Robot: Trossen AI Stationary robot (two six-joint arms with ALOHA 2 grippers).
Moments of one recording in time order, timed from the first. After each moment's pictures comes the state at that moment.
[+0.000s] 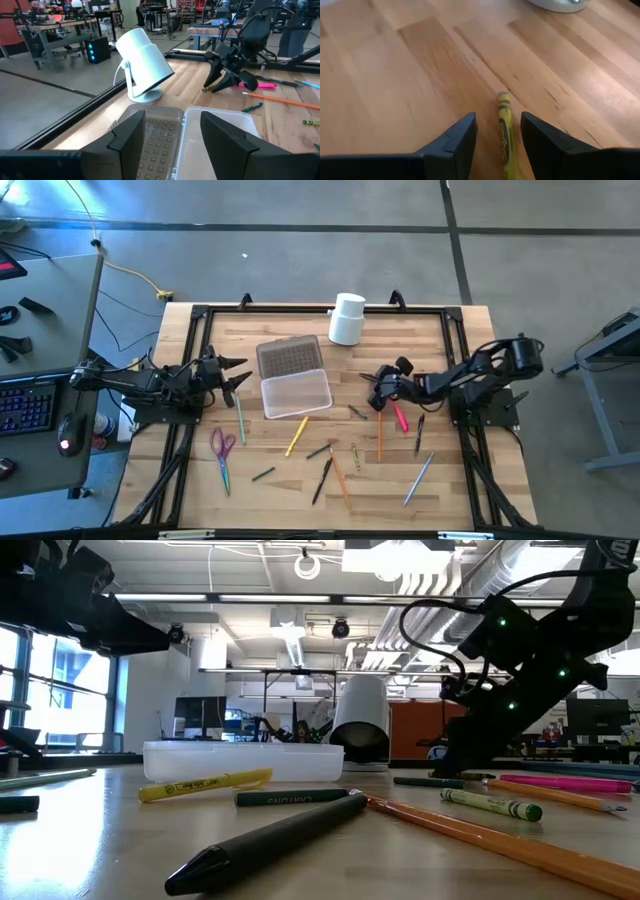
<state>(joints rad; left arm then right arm) -0.16 0.13 0.12 -0.11 -0.62 -0.03 -0.06 1.62 0.35 0.37 0.53 0.40</state>
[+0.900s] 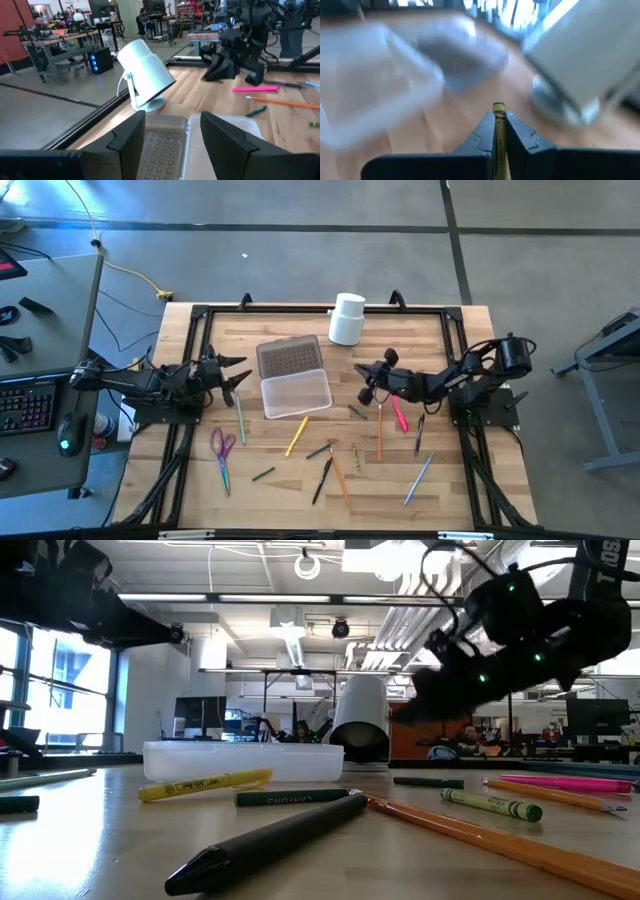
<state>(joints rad) -0.16 0.13 0.12 -0.05 -0.62 0.06 -0.06 1.66 0.35 1.06 0.51 0.08</state>
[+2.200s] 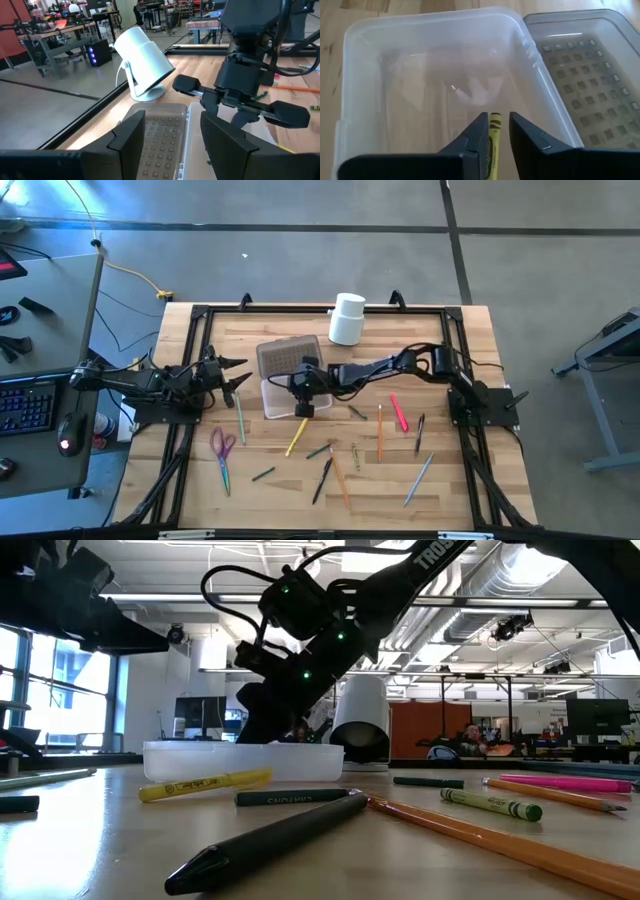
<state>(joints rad) -0.16 0.13 0.12 -0.12 -0.61 0.05 -0.06 2.21 1.48 0.01 0.12 -0.10</state>
